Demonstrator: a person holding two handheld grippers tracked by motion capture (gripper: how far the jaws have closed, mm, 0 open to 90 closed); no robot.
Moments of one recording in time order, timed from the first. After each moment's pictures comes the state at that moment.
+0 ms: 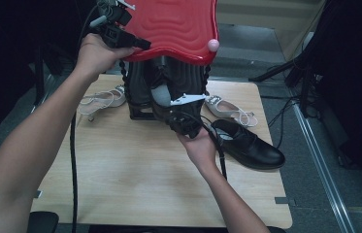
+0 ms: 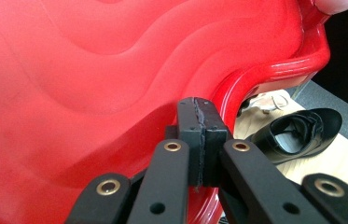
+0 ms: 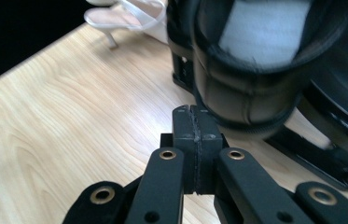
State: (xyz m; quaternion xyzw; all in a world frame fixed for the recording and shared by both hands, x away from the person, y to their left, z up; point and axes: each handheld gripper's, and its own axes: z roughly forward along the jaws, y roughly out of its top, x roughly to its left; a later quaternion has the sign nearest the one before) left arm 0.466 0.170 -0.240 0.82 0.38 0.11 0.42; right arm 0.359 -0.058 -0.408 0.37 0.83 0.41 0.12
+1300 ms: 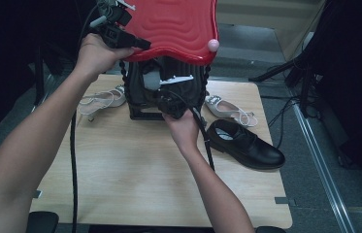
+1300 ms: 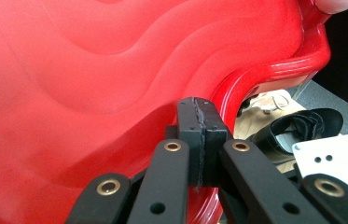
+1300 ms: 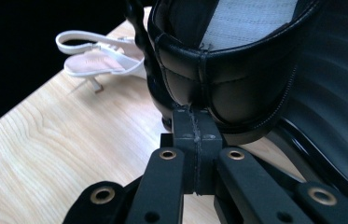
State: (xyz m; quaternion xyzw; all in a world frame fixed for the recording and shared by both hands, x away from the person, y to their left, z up) left arm 0.465 0.170 -0.240 0.81 0.38 0.11 0.42; right arm 0.409 -0.016 -0.398 0.41 0.80 0.43 0.11
